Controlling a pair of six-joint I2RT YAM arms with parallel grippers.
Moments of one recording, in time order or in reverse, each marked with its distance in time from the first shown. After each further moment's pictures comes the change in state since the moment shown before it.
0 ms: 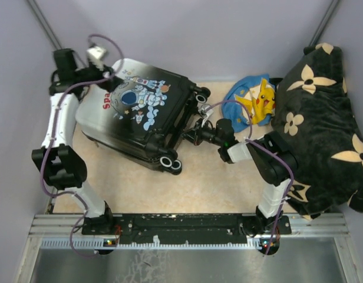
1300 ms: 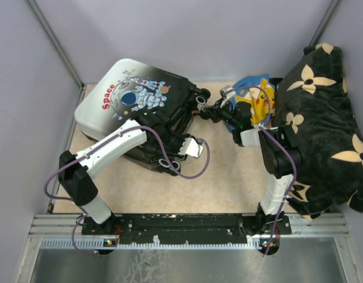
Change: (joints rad) left arm -0.984 -0.100 -0.233 -0.693 -0.257 0.731; right arm -0.221 0.024 0.142 -0.098 0.046 -0.229
